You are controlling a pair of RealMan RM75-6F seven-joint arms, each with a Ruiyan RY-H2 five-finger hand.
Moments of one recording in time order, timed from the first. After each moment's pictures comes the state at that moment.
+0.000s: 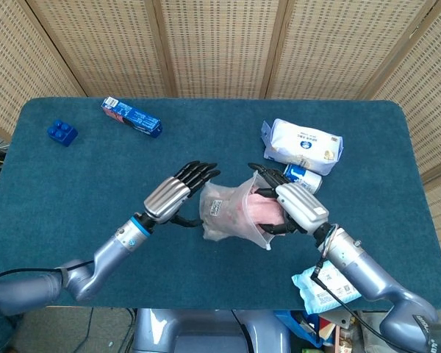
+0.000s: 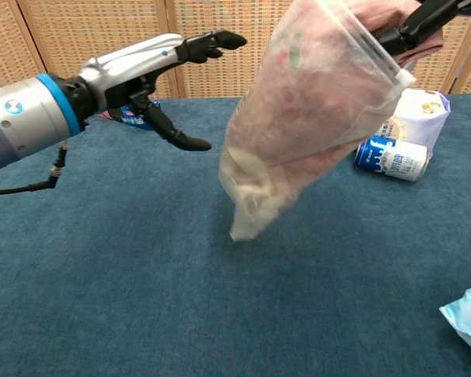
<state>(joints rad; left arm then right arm) -0.87 -1.54 -0.12 -1.39 1.50 1.12 -0.23 0.71 -0.96 0.30 -2.05 -1.24 0.85 0.29</state>
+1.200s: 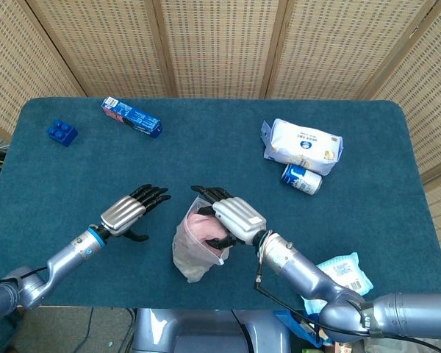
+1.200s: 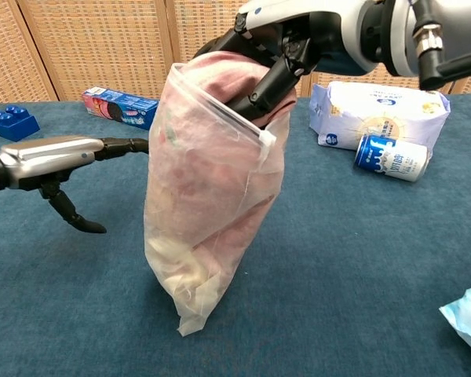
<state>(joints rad) -0.75 -1.51 0.09 -1.11 1.68 1.05 -0.39 1.00 -1.21 0.29 -2.07 -0.82 0.85 -0.09</state>
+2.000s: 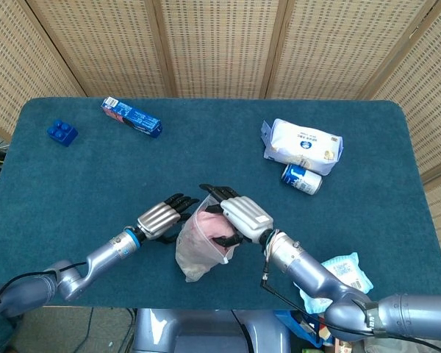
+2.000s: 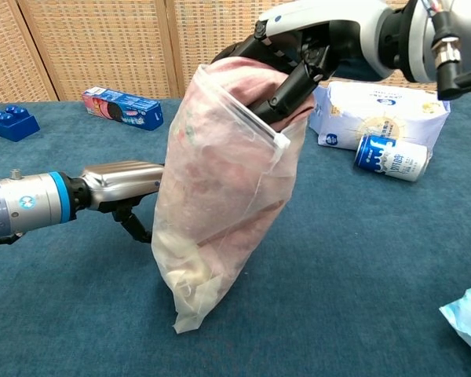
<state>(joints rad) -0.86 -1.65 0.03 -1.10 1.61 0.87 -0.27 0.97 -1.20 0.27 -2.05 -0.85 0.84 -0.05</state>
